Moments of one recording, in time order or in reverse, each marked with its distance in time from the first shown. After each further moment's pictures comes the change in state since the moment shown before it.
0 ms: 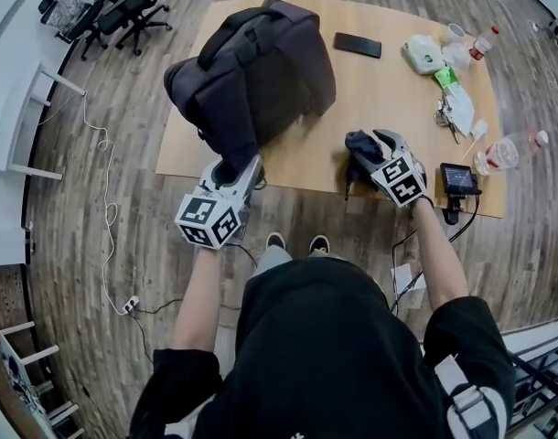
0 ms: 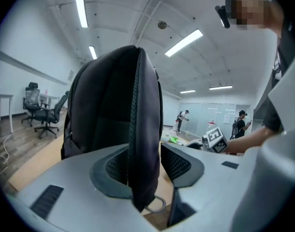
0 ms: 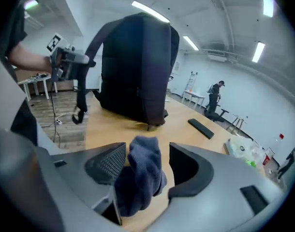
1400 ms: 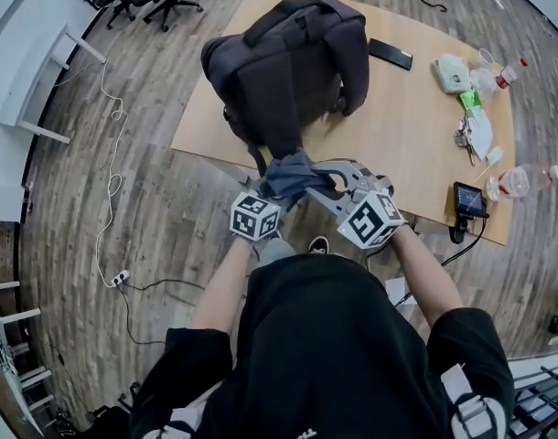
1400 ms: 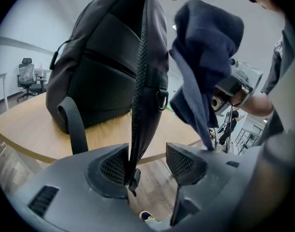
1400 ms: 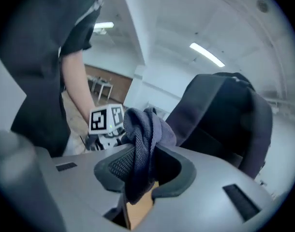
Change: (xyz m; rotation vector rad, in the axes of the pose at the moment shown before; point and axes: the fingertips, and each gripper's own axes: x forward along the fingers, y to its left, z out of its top) left arm 0.017 -0.019 -0.181 -0.089 0.323 -0.068; right arm -0.033 0.189 0.152 -0.479 -0.453 0.375
